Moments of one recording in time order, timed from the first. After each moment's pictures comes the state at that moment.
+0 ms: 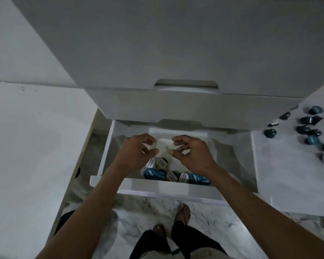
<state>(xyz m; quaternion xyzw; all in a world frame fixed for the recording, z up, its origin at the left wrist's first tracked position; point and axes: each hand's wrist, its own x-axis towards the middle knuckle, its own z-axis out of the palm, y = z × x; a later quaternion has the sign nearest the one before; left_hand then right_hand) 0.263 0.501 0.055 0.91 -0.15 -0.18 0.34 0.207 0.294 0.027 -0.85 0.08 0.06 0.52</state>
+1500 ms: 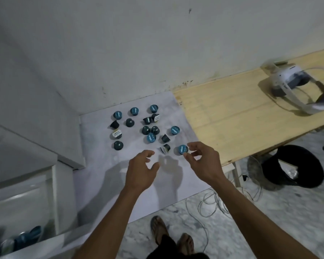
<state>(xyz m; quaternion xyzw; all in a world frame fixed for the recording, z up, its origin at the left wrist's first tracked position) 0.087 -0.008 0.007 0.87 -0.22 -0.21 0.38 -0.037 -0.181 0.038 -0.80 0.37 -0.12 0.45</state>
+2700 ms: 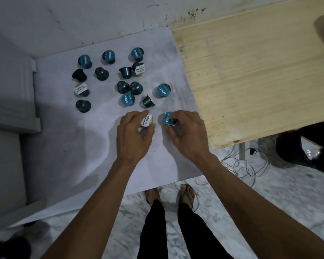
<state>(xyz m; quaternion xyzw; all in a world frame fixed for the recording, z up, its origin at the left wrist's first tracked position) 0.074 -0.093 -0.087 0.90 -0.24 -0.04 0.36 -0.011 -0.243 -0.109 -0.91 0.18 -0.20 0.32</state>
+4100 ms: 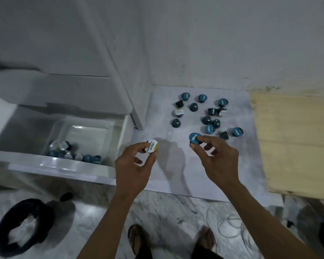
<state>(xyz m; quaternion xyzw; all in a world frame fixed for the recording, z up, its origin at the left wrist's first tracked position) 0.036 0.115 0.051 0.86 -0.03 0.10 0.50 0.010 -0.103 0.034 -0.84 0.13 -0.22 0.48</state>
